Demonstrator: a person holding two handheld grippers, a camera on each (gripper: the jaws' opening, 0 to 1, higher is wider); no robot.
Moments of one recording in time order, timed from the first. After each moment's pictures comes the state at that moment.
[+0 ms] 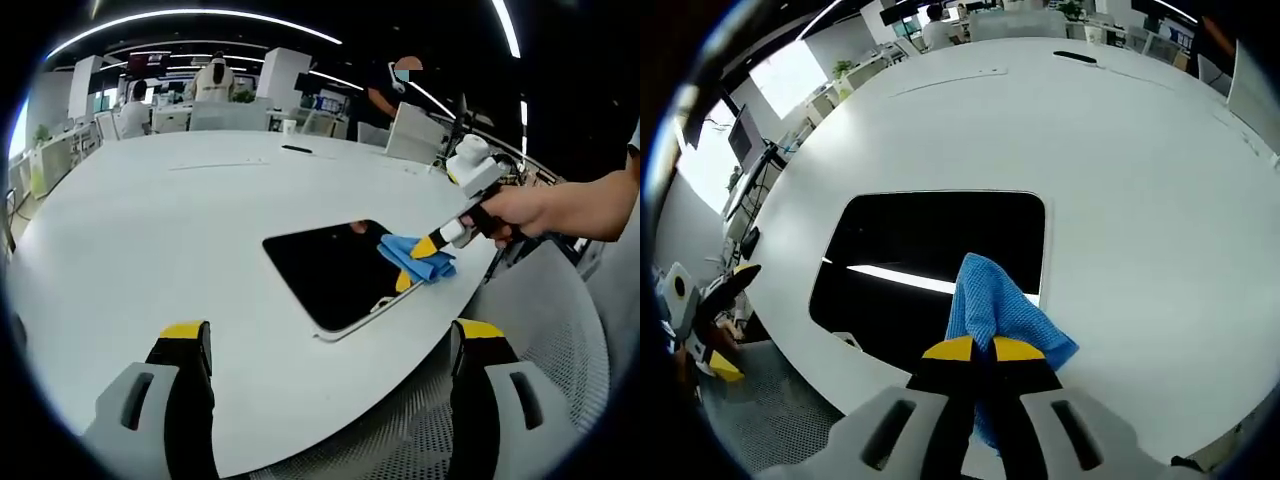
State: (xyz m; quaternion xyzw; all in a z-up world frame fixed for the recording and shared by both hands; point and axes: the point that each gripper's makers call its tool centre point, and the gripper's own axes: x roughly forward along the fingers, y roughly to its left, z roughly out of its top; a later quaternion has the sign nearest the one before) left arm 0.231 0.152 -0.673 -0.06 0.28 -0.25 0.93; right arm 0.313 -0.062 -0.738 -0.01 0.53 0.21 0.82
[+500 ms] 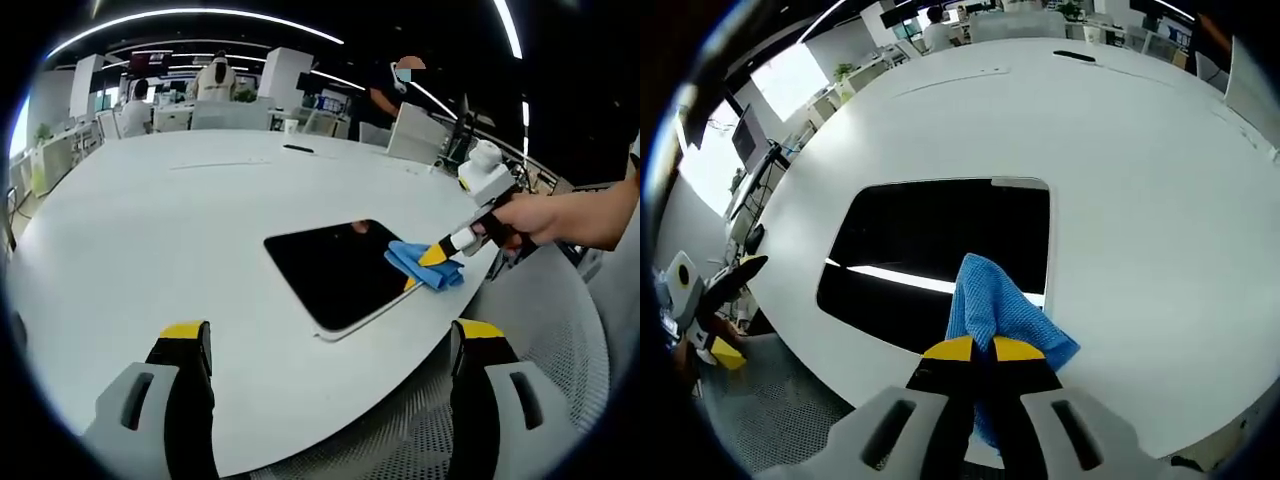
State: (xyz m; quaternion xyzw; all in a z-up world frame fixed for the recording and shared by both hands) left arm 0.232 0.153 -0.673 -0.06 0.28 -0.25 0.93; right arm 0.297 -0.061 -0.739 0.00 0.53 0.21 0.82
